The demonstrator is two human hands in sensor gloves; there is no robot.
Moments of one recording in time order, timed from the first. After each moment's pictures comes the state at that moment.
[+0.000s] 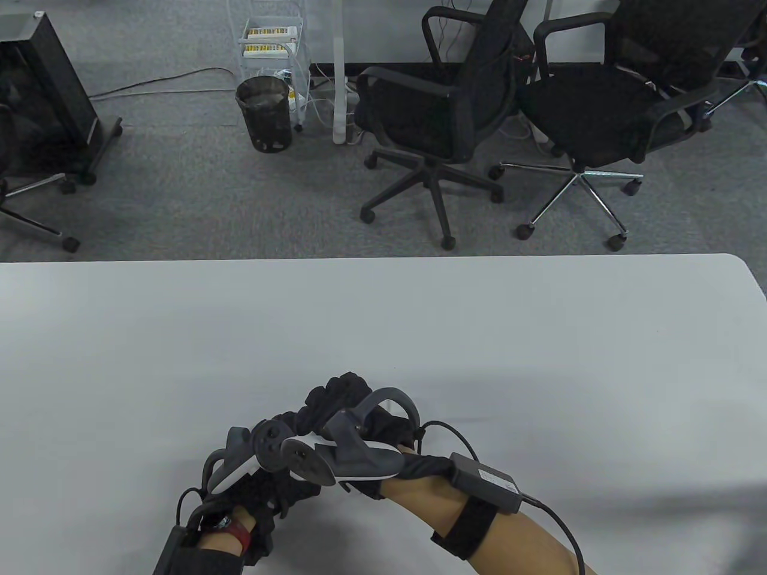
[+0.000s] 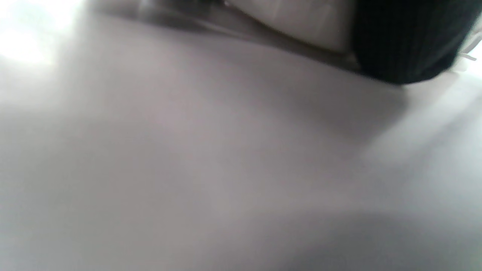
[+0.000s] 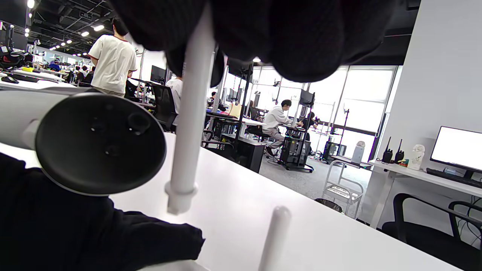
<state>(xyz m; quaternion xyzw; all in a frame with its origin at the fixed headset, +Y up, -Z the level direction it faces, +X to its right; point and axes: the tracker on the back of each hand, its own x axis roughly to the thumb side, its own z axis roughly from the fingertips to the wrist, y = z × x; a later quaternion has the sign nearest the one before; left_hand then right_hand) -0.208 -0.786 -0.315 -0.19 -0.07 0.12 0.97 -0.073 -0.623 -0.288 -0.33 0.13 -0.93 0.05</state>
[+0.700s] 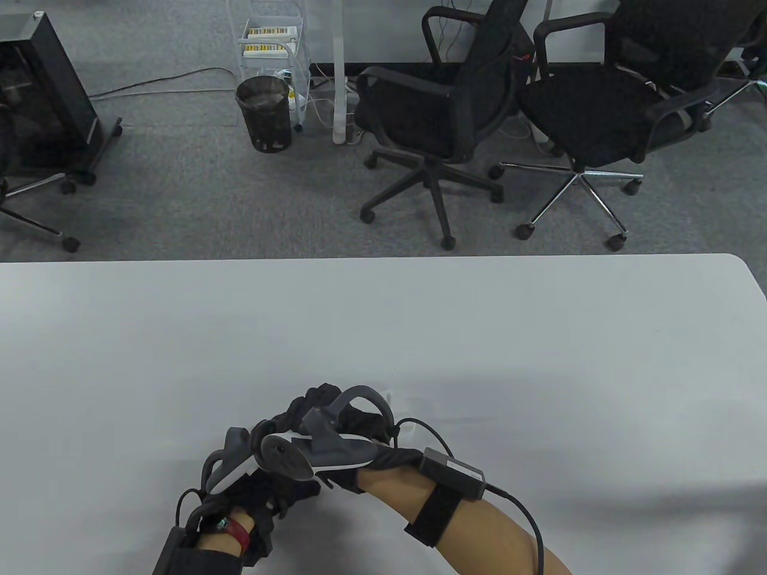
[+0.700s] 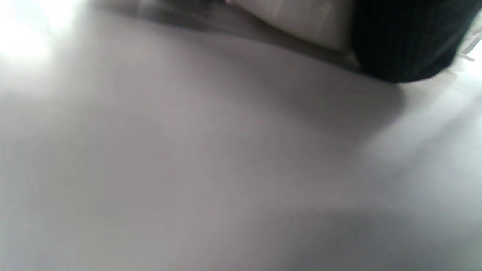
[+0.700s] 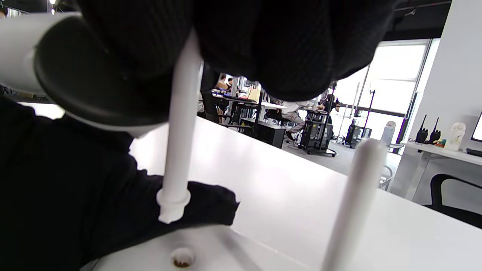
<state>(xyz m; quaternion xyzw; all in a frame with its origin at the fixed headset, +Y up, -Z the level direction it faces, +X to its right) -0.210 -0.787 -0.314 -0.20 -0.07 0.13 0.97 -0.105 -0.674 -0.311 -0.36 0.08 -0.93 0.05</state>
